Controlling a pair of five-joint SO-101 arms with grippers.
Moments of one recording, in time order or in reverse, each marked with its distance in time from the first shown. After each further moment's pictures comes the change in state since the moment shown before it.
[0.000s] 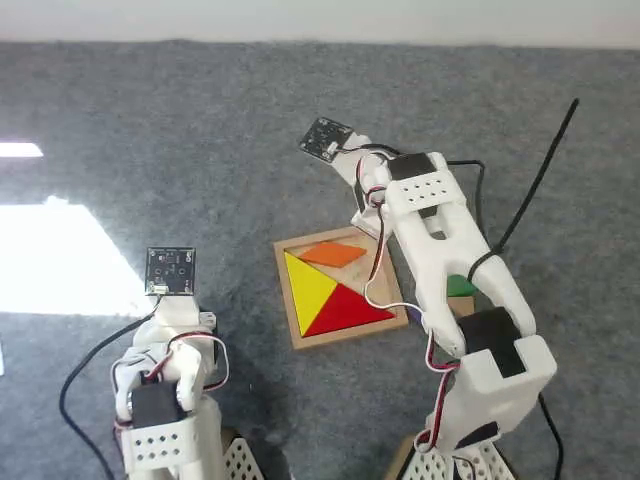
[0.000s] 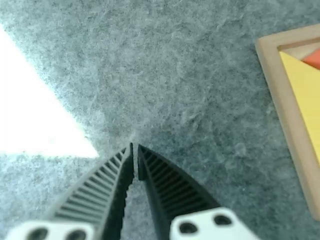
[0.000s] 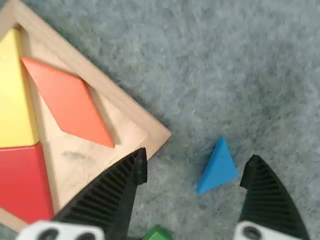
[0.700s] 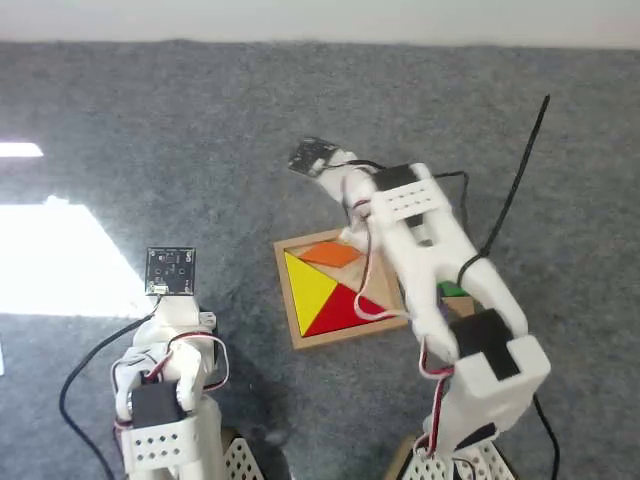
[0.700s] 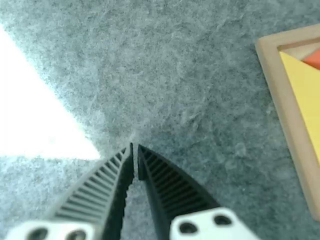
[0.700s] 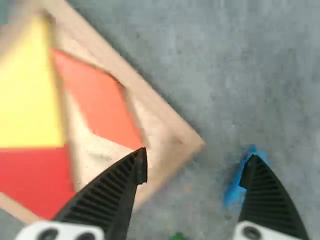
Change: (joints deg) left arm 0.0 0.0 0.0 0.0 0.0; right arm -4.7 -0.1 3.5 -0.6 -1.7
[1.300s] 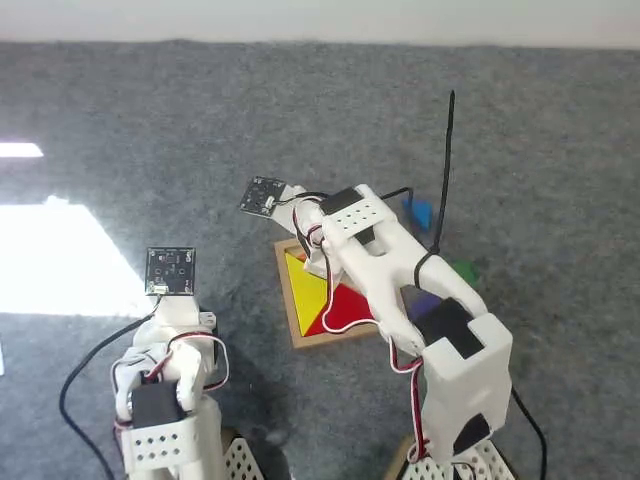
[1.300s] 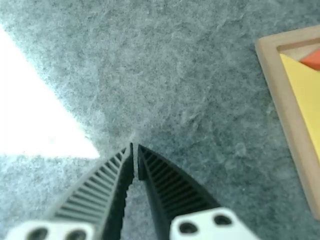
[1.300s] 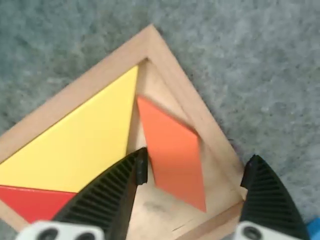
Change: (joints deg) left arm 0.0 0.0 0.0 0.0 0.0; right arm -8.6 9.8 -1.2 -3.1 -0.9
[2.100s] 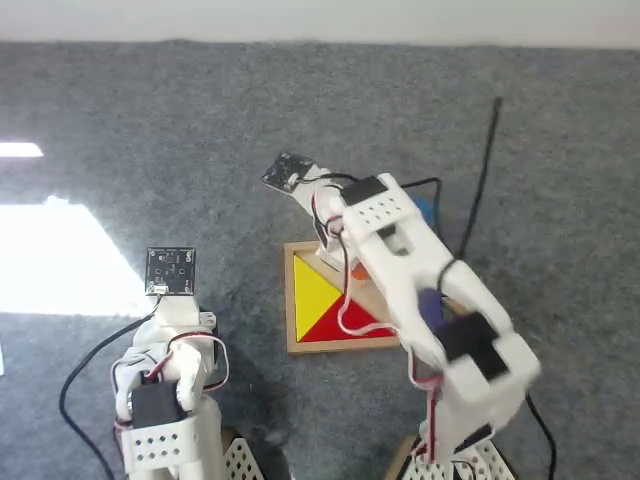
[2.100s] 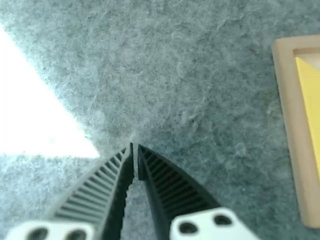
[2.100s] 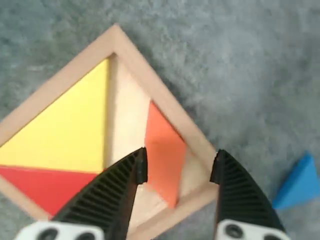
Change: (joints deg) left arm 0.0 0.0 0.0 0.0 0.0; right arm 3.5 -11.2 3.9 5.6 -8.9
